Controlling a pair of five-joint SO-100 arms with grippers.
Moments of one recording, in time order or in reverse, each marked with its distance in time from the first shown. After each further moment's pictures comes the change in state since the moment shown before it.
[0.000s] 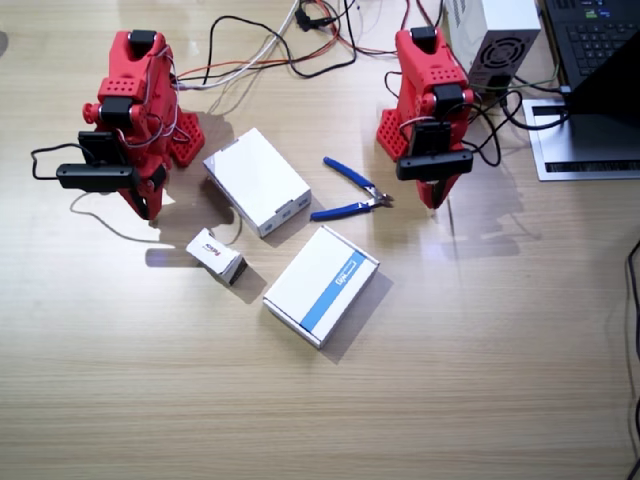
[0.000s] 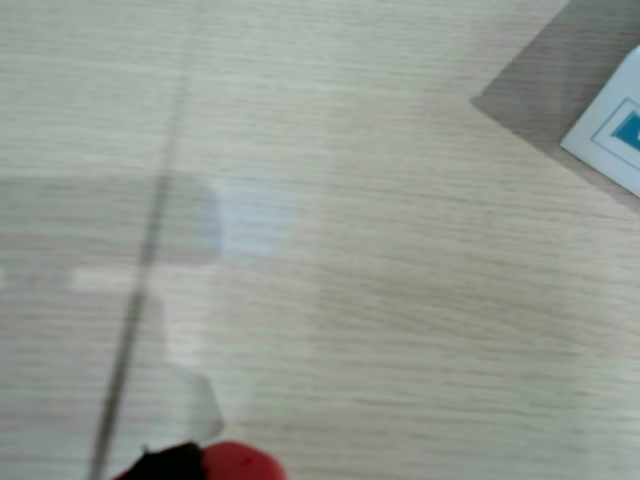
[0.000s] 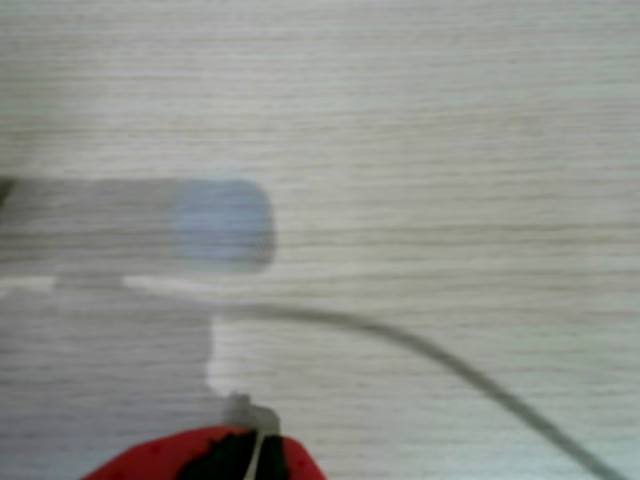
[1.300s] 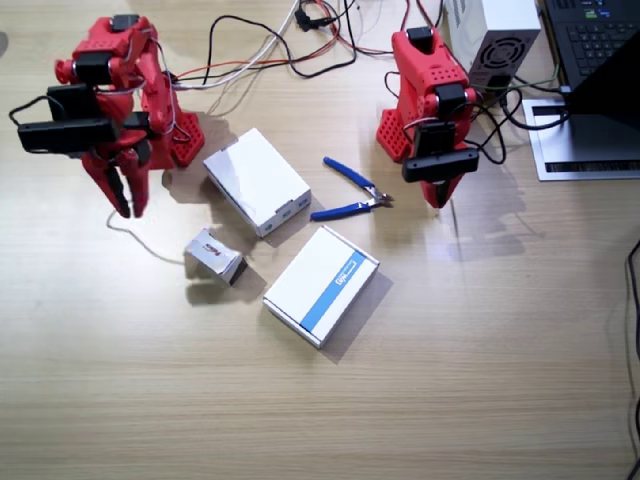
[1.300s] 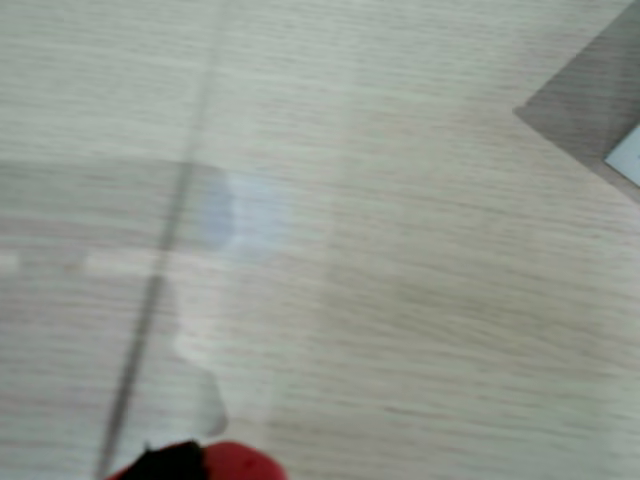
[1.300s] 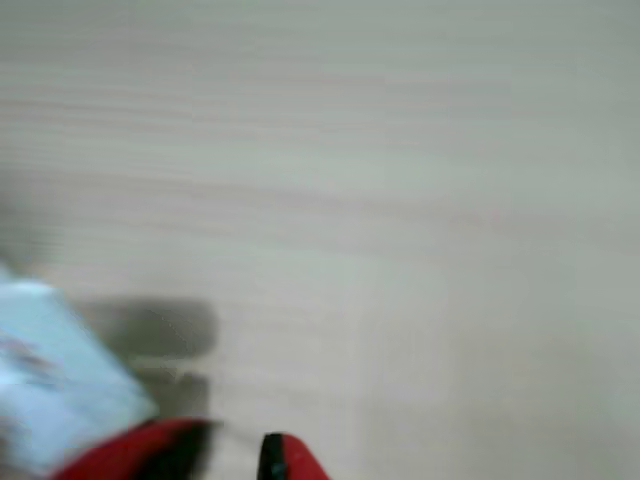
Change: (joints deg) arm 0 -3.3 0.0 0.0 0.0 1.9; arm 1 -10.7 -25.3 -41.7 0.1 -4.8
